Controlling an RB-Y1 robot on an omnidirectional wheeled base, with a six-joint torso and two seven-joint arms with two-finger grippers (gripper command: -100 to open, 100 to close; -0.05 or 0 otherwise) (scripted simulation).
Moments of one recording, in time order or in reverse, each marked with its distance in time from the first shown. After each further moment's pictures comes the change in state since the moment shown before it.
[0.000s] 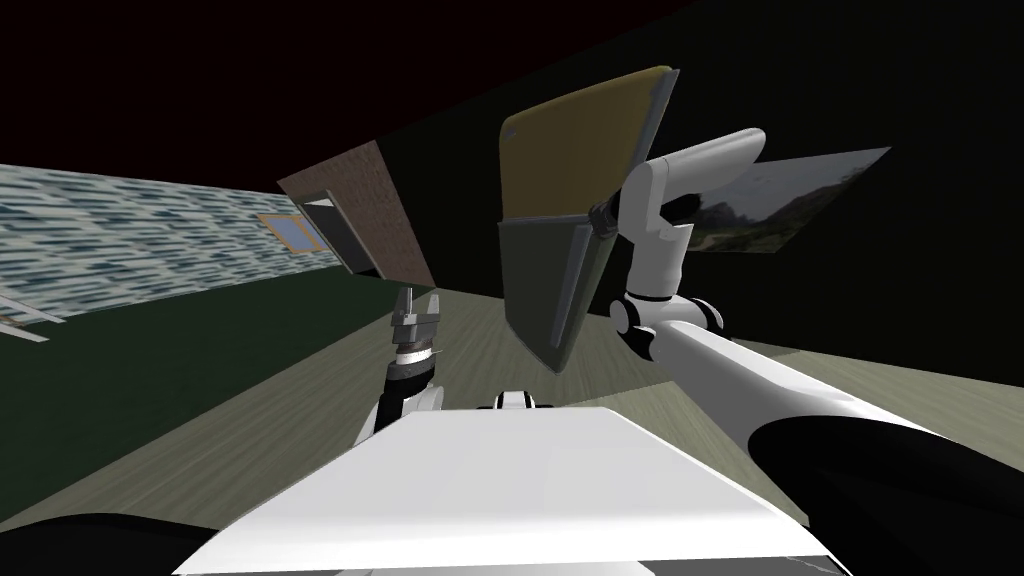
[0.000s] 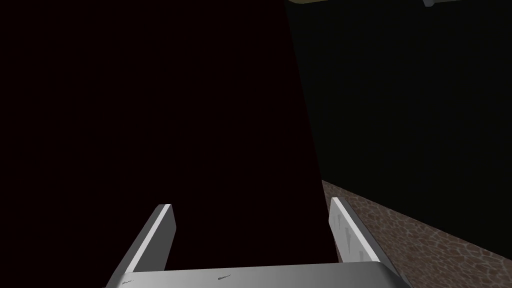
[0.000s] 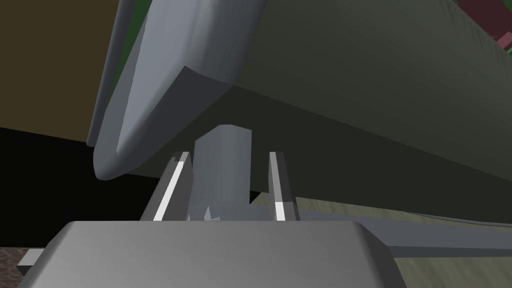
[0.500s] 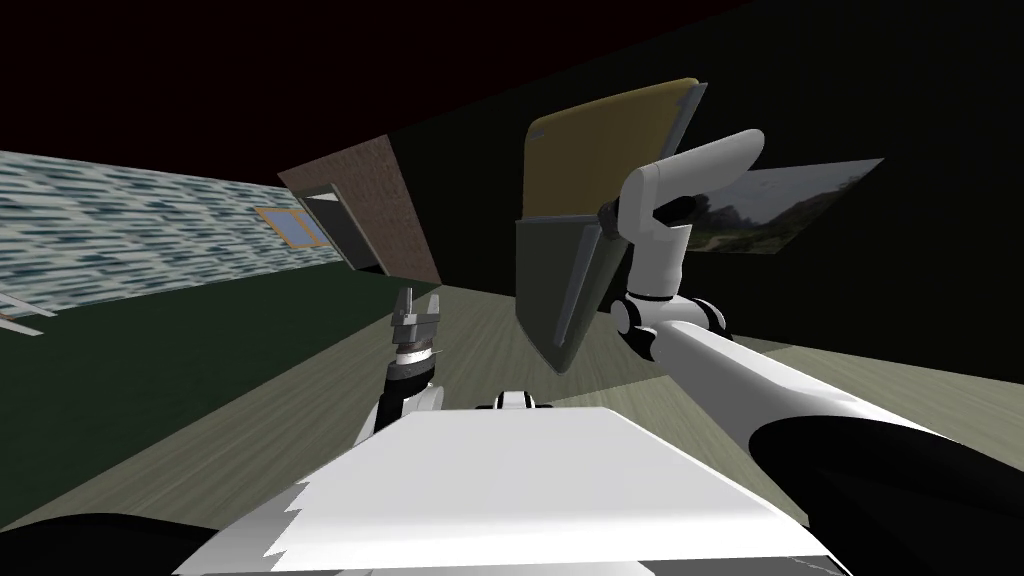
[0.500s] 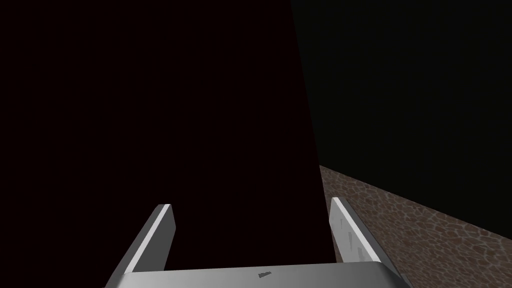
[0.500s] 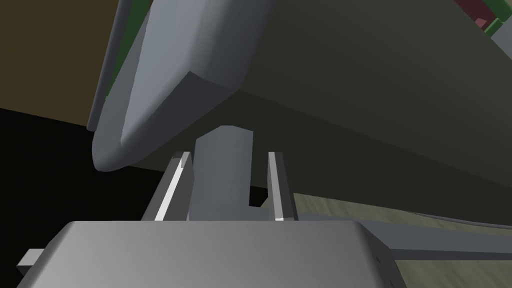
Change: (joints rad) left arm 0.000 0.000 0.000 0.000 0.000 0.000 0.000; right arm 0.003 -0.007 -0.002 0.029 0.125 0.005 -0.015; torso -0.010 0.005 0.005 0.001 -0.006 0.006
